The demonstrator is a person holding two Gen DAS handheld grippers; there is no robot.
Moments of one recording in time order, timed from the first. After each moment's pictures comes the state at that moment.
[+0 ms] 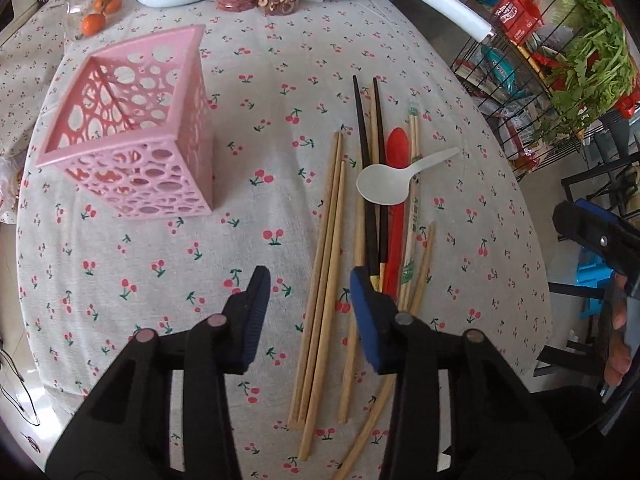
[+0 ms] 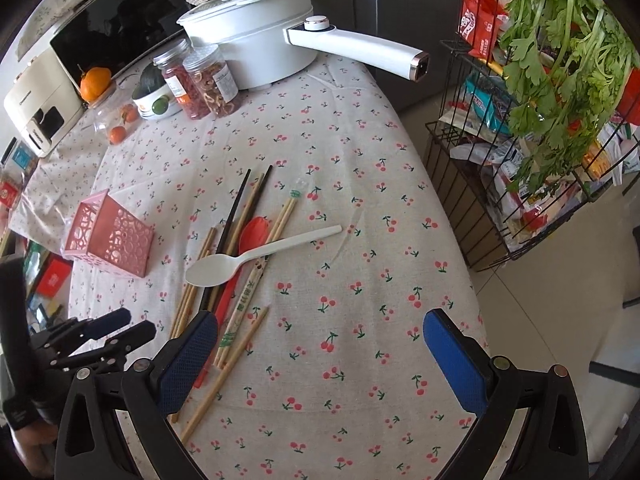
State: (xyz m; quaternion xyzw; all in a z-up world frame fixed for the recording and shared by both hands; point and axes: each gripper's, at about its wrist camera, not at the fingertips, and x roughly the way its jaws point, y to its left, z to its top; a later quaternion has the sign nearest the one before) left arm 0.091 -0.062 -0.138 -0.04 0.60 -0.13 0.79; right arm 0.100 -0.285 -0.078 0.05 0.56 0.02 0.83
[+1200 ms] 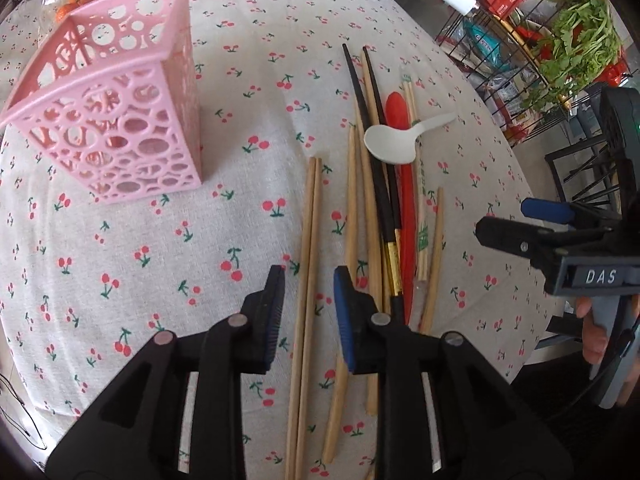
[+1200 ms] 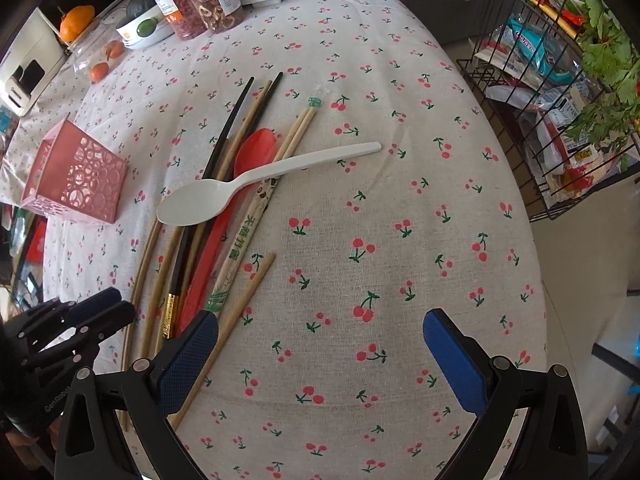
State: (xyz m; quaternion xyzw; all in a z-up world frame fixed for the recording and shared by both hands) left arm 0.086 -0.050 -0.161 -0.02 0.60 -0.17 0.78; right arm 0.112 -0.257 -0.150 0.04 0.64 0.03 0.77
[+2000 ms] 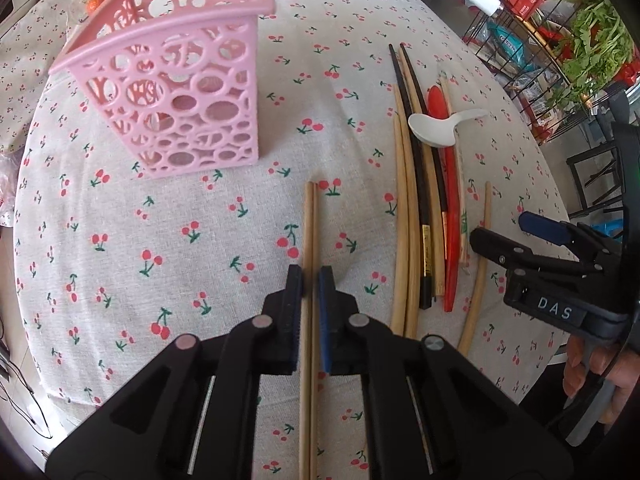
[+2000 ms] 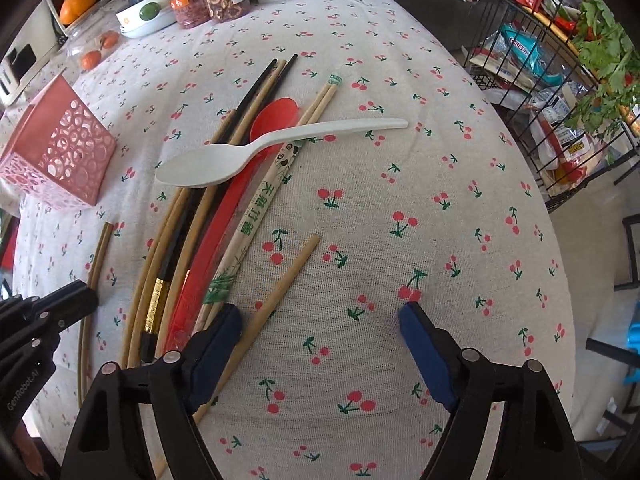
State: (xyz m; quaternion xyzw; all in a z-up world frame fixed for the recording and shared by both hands) left arm 0.067 -0.026 -0.165 0.00 0.60 -0.13 0.79; right arm 0.081 -0.216 -0.177 0.01 0.60 -0.02 0.80
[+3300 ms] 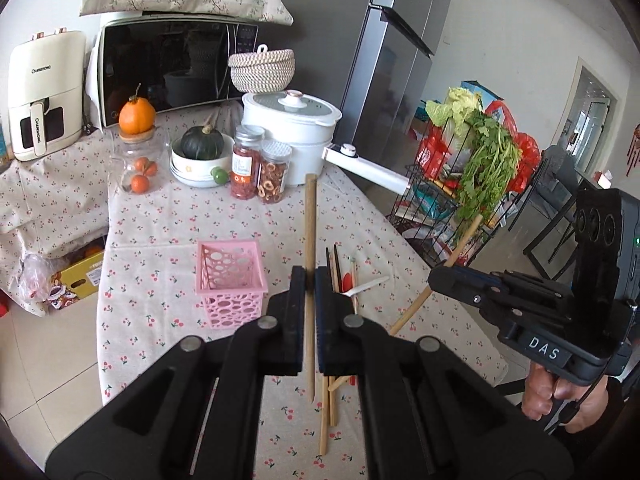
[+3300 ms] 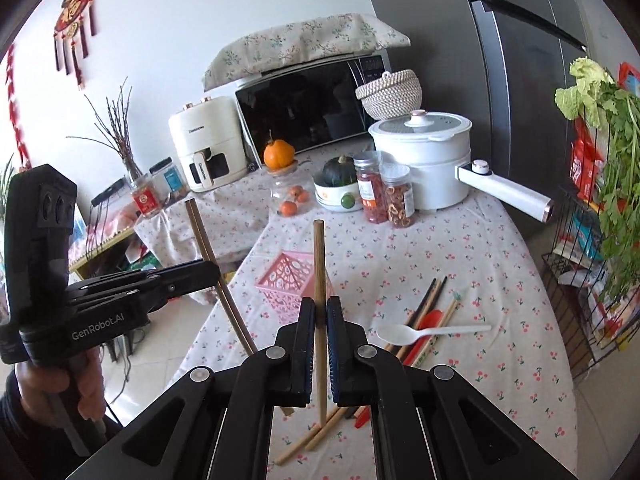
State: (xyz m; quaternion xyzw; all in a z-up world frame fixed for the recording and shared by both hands) left arm 0.012 0.013 0.013 -0.05 0.33 -0.17 0.93; right arm 0.010 -0.194 0.004 0.06 0.32 0.23 0.92
